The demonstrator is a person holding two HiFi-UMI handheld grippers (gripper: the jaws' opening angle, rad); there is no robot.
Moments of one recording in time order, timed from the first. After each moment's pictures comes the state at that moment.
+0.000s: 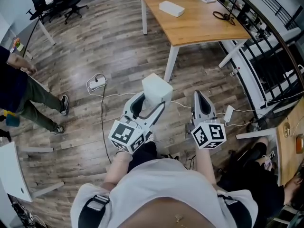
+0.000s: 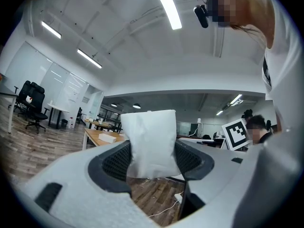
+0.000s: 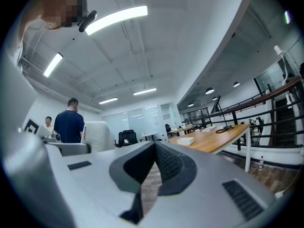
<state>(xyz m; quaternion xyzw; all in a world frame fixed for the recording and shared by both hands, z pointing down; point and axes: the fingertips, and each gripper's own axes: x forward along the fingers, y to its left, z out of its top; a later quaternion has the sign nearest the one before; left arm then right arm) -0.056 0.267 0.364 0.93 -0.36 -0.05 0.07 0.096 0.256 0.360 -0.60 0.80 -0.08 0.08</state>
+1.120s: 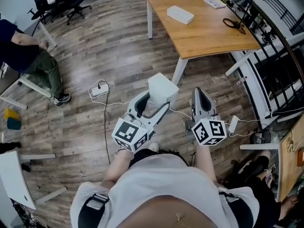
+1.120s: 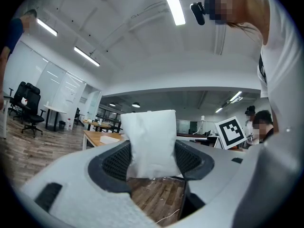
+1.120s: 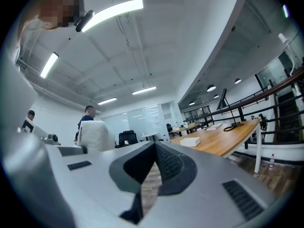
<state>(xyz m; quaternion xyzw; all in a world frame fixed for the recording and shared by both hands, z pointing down) -0.070 0.146 0.368 0.93 -0.35 -0.04 0.06 0.067 0.121 0.365 -0.59 0.80 -0.08 0.09</state>
